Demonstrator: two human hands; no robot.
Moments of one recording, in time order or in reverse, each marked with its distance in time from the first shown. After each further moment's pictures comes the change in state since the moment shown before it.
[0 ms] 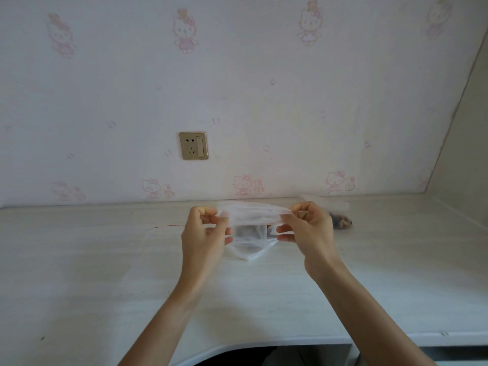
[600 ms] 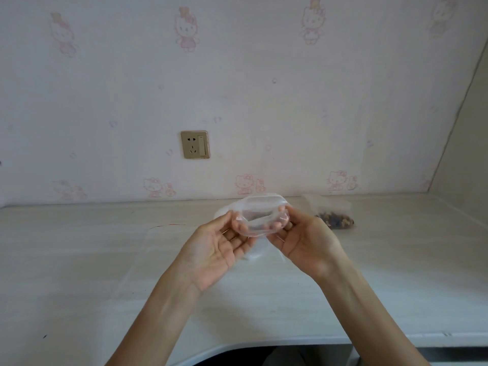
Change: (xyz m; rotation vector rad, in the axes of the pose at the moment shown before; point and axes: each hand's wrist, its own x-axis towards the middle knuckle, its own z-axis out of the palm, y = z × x) left_hand -0.006 0.026 -0.004 -0.763 -0.468 -0.685; right_hand -0.003 -0.006 -0.001 0.672 -0.454 0.452
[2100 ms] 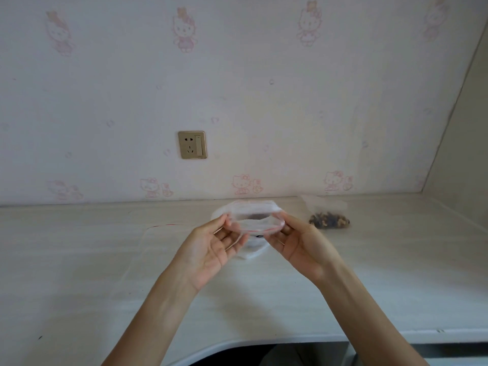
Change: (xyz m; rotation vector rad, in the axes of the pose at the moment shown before) left_hand 0.012 -0.003 -0.018 -0.022 0.008 0.060; right_hand 0.008 0.007 -0.022 -0.052 0.004 -0.025
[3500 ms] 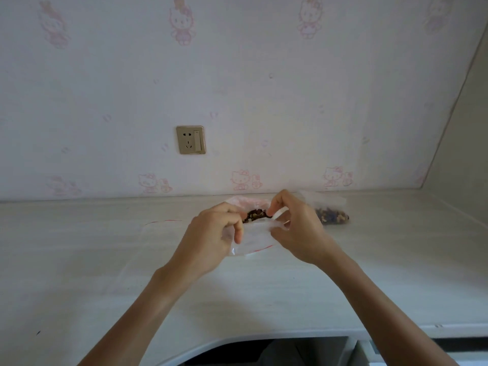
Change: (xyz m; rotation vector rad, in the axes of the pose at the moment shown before) left_hand -0.009 0.010 0.001 1.708 -0.039 0.720; right_hand -0.004 -0.014 0.007 -1.442 0.040 -0.564
